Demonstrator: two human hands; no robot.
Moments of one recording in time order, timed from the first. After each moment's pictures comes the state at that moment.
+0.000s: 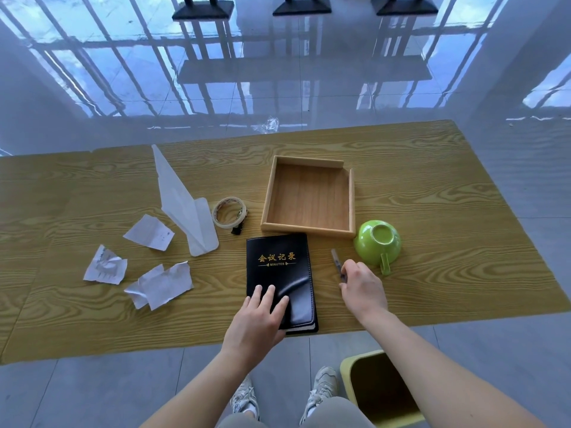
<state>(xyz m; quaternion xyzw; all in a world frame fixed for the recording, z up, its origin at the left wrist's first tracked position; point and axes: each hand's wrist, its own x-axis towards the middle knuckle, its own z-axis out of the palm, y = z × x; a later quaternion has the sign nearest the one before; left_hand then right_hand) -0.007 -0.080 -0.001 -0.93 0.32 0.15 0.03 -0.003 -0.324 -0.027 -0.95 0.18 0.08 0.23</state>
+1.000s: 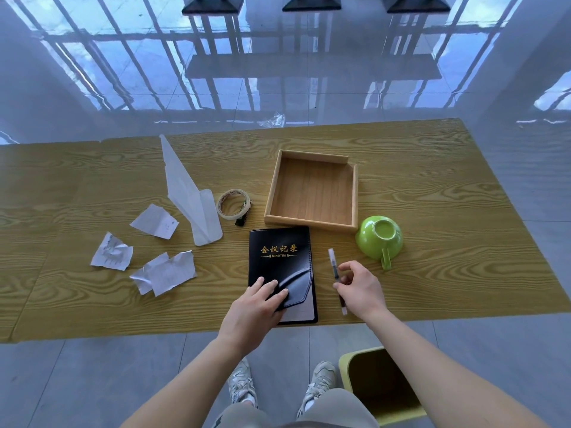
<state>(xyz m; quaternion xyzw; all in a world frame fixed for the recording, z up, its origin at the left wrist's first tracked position) -0.007 -0.070 -0.006 -0.94 0.31 0.07 -0.11 -0.017 -0.321 -0.020 -0.87 0.24 0.11 0.41</state>
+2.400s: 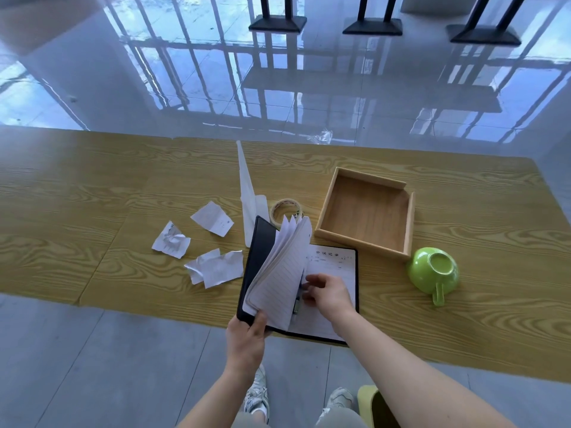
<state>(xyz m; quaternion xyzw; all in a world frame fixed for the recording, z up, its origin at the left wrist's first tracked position) -0.036 -0.011 -0.002 -0.66 -0.26 0.04 -0.71 0.039 -0.184 -0.015 -0.71 0.26 0.21 0.62</state>
